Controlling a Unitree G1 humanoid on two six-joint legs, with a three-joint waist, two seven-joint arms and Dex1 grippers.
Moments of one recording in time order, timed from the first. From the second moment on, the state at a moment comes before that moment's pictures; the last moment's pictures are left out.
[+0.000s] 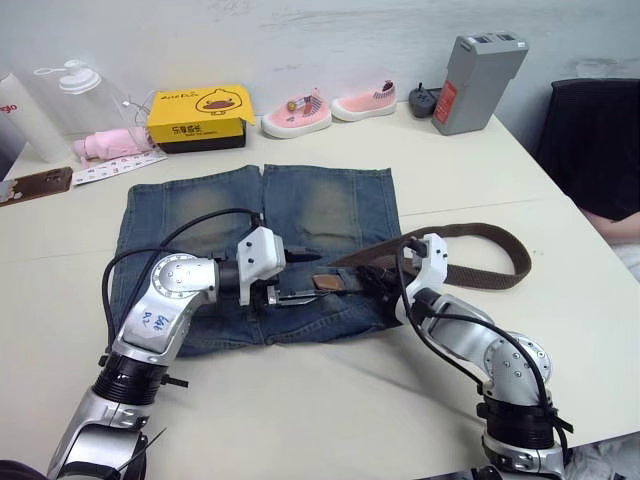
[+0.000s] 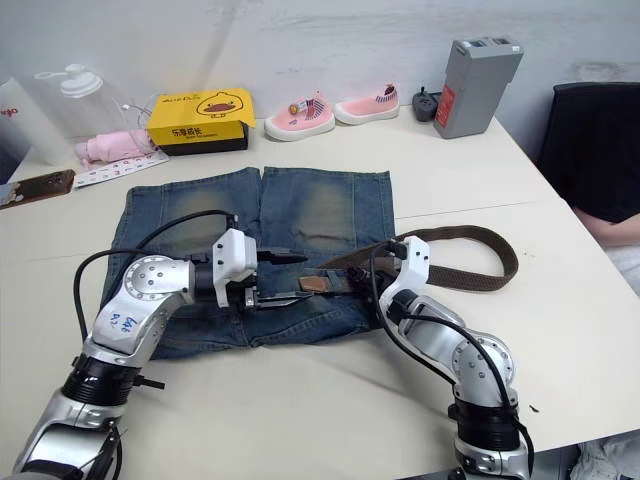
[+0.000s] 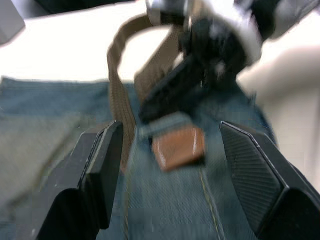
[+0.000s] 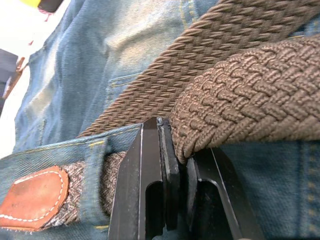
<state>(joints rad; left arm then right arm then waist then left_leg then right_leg) -0.47 0.55 -0.18 -0.09 -0.27 0.19 -0.96 -0.30 -0.16 -0.11 -0.35 1.25 0.98 -0.35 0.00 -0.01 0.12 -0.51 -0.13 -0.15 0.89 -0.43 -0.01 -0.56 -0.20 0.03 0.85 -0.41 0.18</state>
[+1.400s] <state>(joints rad) -0.45 0.60 -0.18 0.04 0.04 -0.39 -0.90 -0.29 -0.18 -0.15 -0.39 1.34 0.96 -0.35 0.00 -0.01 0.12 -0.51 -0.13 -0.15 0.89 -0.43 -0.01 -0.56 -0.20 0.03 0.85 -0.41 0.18</state>
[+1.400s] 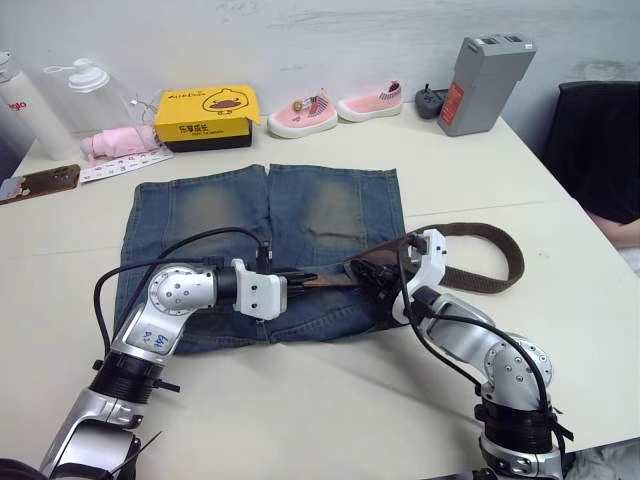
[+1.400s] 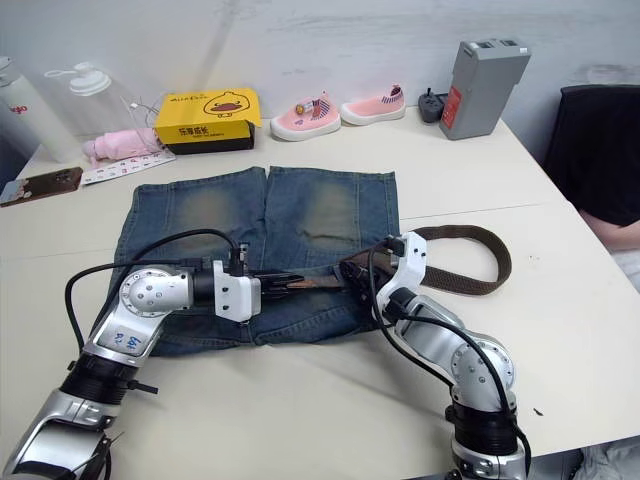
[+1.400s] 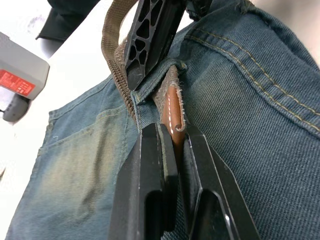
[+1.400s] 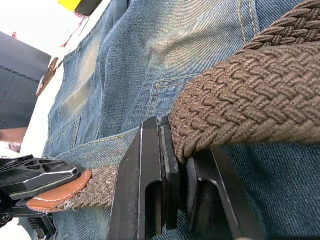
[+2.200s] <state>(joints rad) -0.36 0.69 -0.11 -0.16 -0.08 -0.18 -0.92 -0.17 -0.94 0.44 -0.64 0.00 0.35 0.49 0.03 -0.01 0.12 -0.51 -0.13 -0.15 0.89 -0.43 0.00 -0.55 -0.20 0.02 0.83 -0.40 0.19</state>
